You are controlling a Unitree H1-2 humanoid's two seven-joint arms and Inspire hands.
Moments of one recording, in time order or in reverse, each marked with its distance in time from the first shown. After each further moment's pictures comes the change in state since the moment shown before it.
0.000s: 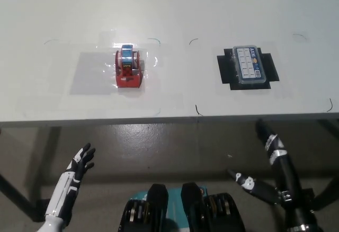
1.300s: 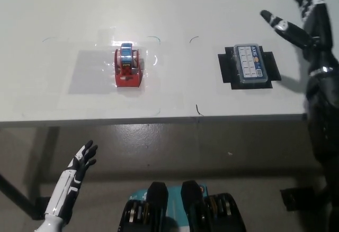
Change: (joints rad) left_arm -0.001 0.002 0.003 -0.030 0.002 -0.017 -0.025; right_arm -0.839 -0.122 -0.238 0.773 0.140 0.097 0.021
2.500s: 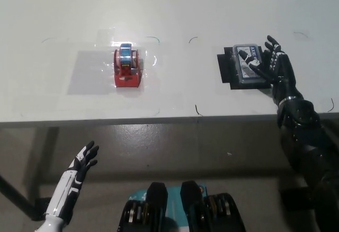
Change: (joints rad) left_arm 0.000 0.000 0.001 0.000 -0.001 -0.001 -0.013; right_arm -0.092 0.060 0.019 0.549 -0.006 -0.109 -0.070
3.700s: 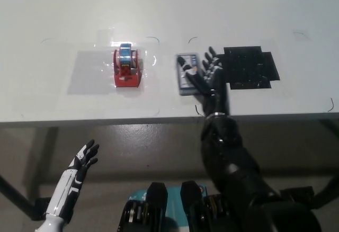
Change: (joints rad) left_arm -0.002 -0.004 0.002 0.000 0.004 -0.020 0.000; right_arm 0.009 0.332 -0.133 -0.082 0.068 -0.056 -0.156
